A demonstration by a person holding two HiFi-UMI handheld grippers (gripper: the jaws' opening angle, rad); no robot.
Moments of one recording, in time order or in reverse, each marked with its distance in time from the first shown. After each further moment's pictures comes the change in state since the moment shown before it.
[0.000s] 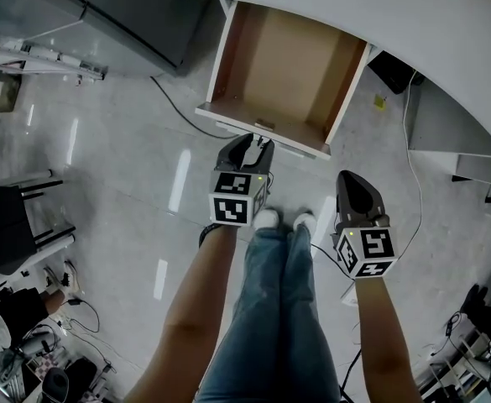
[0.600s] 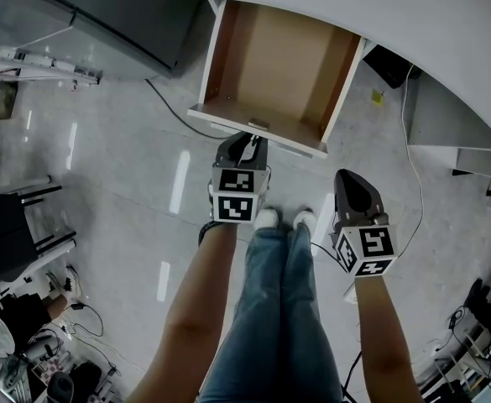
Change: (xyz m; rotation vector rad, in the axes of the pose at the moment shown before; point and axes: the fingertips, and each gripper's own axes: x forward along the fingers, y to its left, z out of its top) left arm 0.014 0.003 0.002 0.103 0.014 0.052; right arm 0.003 -0.007 -0.011 0.016 0.010 -0.005
